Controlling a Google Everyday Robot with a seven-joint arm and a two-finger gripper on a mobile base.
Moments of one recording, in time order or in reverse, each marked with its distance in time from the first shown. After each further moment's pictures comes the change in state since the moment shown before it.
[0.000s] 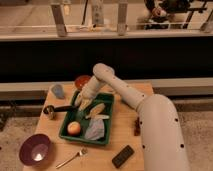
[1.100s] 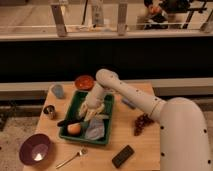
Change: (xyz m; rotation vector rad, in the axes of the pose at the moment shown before) arm -0.005 0.102 -0.029 -0.075 0.021 0.014
